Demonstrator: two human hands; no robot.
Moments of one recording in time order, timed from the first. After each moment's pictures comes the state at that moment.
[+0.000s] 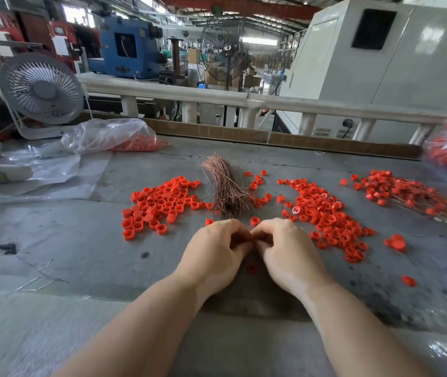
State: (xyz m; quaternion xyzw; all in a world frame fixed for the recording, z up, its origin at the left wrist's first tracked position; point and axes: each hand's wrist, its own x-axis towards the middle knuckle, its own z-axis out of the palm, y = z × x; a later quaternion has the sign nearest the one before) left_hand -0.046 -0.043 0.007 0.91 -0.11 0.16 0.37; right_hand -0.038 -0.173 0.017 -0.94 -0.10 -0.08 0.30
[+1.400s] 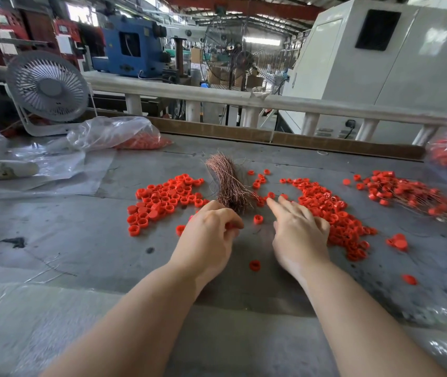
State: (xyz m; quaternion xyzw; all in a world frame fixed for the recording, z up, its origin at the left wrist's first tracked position) left_hand -0.041 -0.033 0.010 0.91 -0.10 0.21 0.34; right_hand -0.008 -0.182 0.002 -0.98 -0.04 -0.15 0.13
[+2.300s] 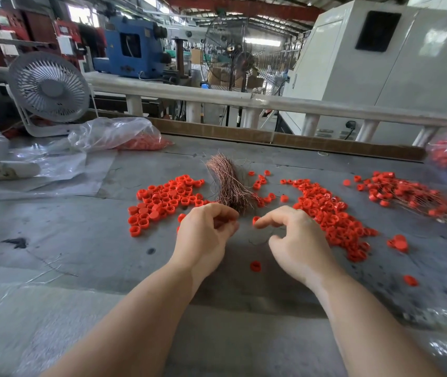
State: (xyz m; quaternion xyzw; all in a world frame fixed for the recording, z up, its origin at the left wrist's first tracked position) left_hand -0.040 -0.033 0.010 0.84 0.00 0.18 0.51; right_hand -0.031 -0.182 0.021 -0.93 -0.13 -0.13 0.31
